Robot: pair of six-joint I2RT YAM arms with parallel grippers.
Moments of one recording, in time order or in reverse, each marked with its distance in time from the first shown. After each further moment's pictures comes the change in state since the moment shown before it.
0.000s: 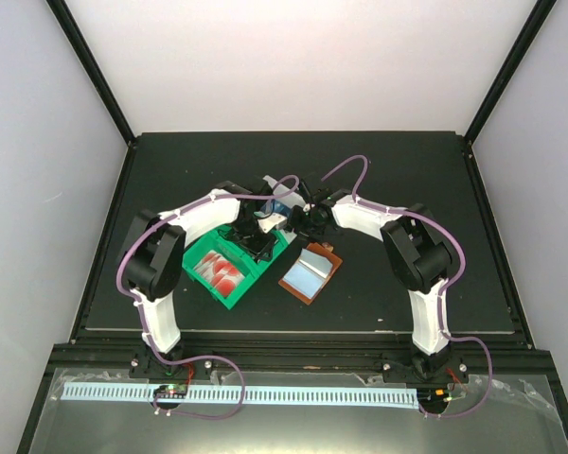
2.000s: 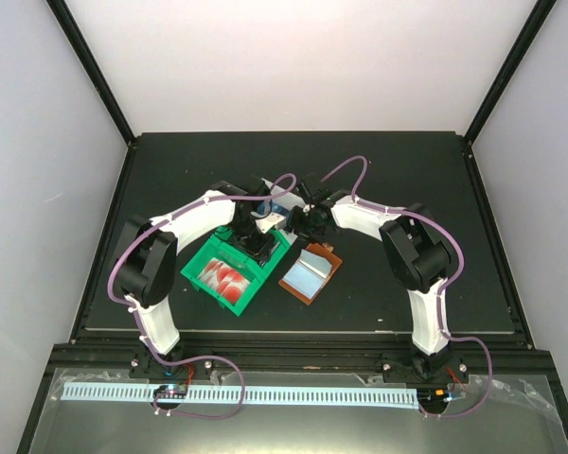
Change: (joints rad) left arm -0.002 -0.065 -0.023 -0.023 0.051 -0.004; right arm 0.000 0.008 0.000 0.003 0.001 0.003
